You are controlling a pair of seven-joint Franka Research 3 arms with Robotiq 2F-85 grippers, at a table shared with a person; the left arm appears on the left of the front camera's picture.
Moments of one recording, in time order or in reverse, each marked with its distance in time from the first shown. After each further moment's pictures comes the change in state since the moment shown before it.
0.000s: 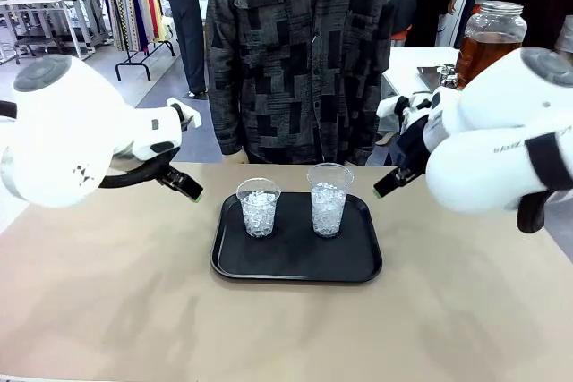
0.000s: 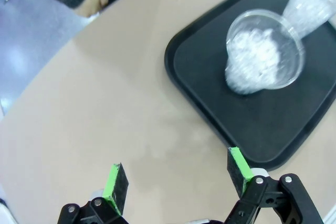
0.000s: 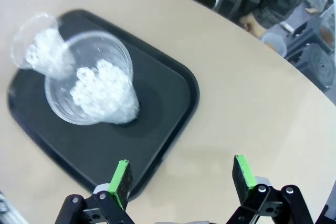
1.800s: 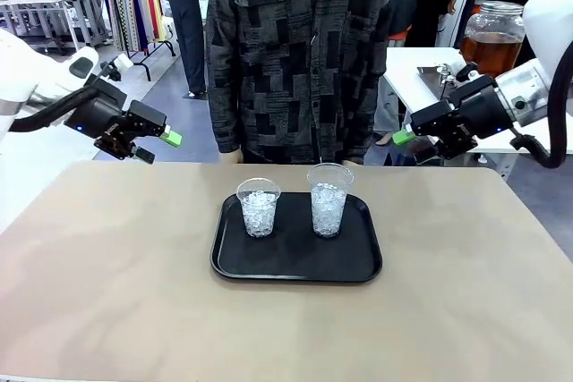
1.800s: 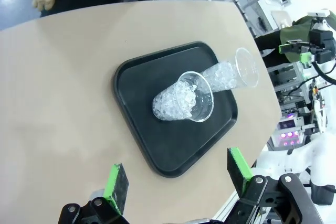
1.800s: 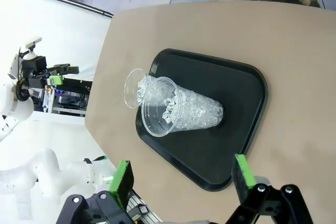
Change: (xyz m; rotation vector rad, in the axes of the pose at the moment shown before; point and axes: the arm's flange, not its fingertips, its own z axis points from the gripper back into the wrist) left arm 0.003 0.106 0.045 -0.531 -0.038 0.517; right arm 0.005 -0.105 0.023 0.612 0.010 -0.519
